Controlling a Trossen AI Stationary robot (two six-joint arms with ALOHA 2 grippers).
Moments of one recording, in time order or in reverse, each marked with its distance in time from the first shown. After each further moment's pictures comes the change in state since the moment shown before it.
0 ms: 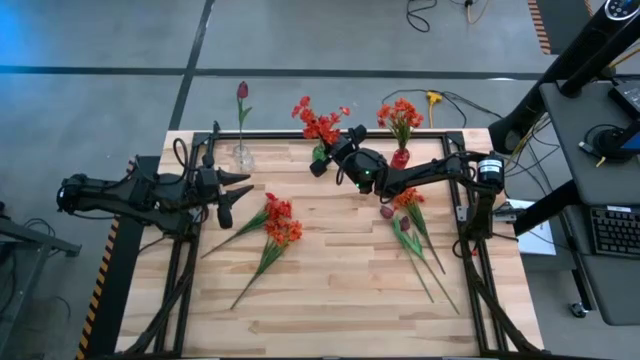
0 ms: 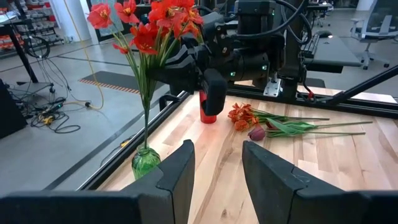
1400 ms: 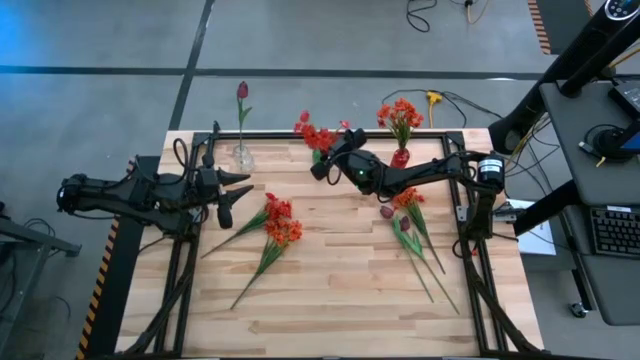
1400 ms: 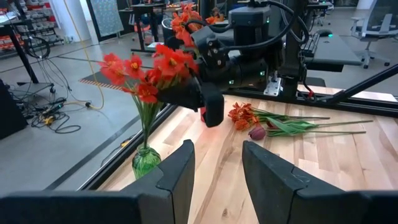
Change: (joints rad) left arm 0.000 0.000 0.000 -0.003 0.000 0.004; right arm -0.002 -0.003 0.000 -0.182 0.016 0.114
